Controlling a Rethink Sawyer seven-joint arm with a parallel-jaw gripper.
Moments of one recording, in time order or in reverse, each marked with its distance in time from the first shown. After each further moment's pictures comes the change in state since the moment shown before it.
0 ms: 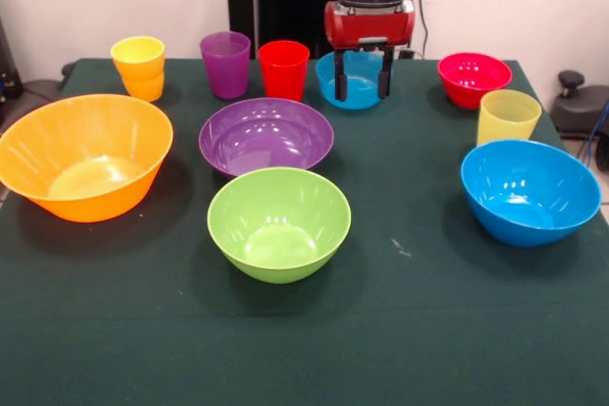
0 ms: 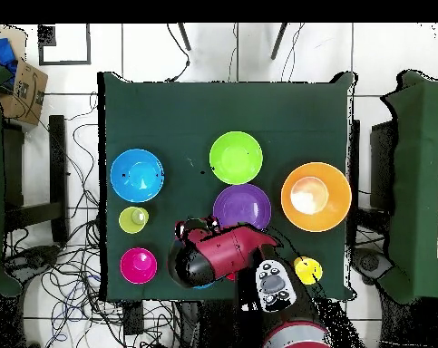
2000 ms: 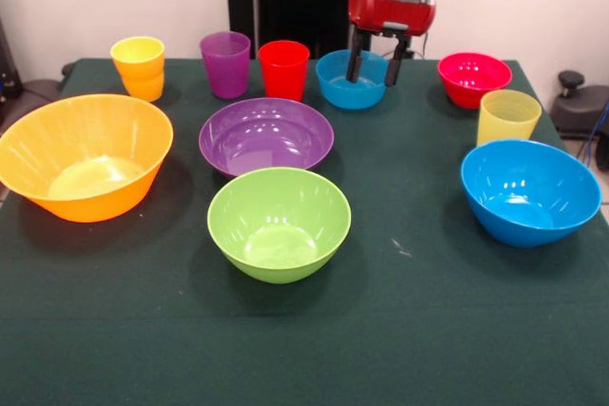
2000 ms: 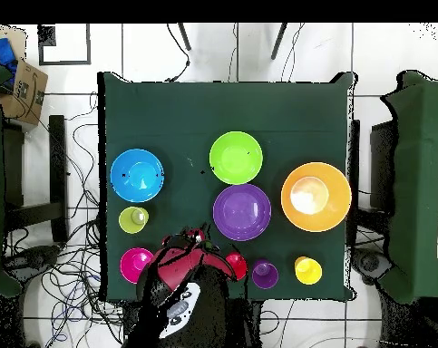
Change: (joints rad) arm 0.450 0.092 -0.405 -0.066 0.060 -0.117 0.044
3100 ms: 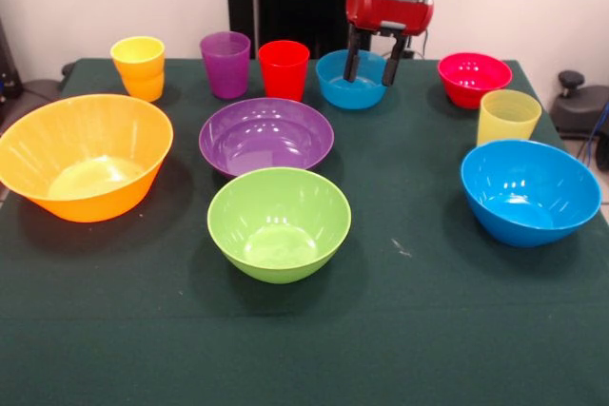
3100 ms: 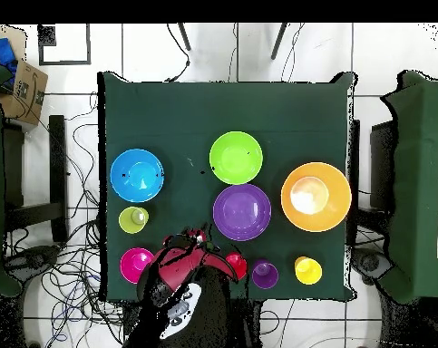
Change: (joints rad) arm 0.000 0.000 -0.006 0.000 0.004 0.000 0.000
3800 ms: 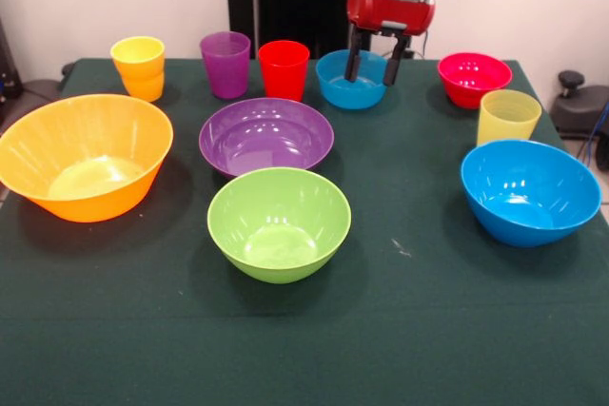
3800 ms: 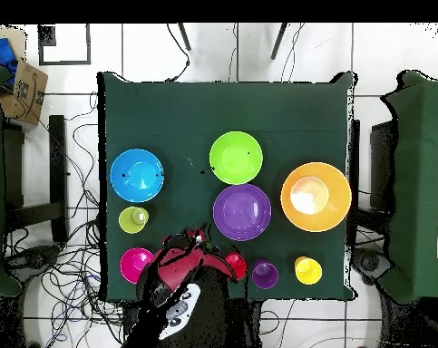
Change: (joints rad) arm 0.005 0.000 -0.001 0.000 0.007 0.000 0.000
